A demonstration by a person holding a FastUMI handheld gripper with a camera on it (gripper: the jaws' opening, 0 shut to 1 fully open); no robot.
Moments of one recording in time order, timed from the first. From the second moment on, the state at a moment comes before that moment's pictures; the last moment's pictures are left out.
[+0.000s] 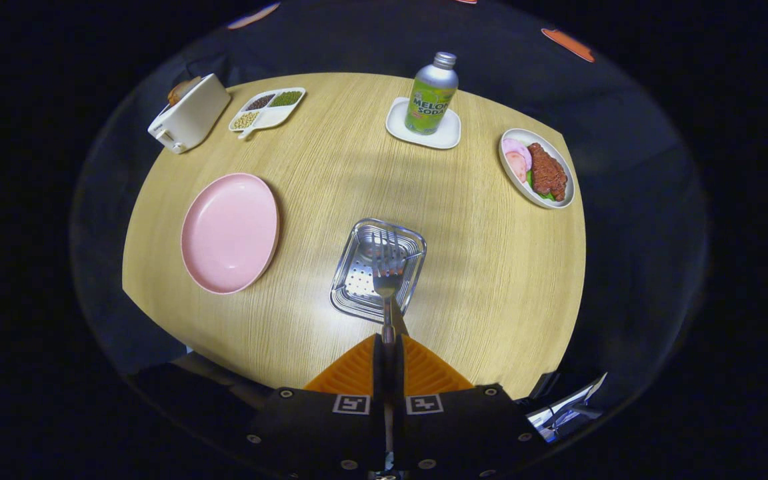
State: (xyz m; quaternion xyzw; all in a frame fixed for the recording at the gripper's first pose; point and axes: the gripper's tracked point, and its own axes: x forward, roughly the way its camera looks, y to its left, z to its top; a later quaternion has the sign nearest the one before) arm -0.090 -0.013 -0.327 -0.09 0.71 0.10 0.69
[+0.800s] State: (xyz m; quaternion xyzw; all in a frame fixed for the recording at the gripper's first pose) arm -0.044 0.000 -0.317 0.02 0.67 0.07 0.73
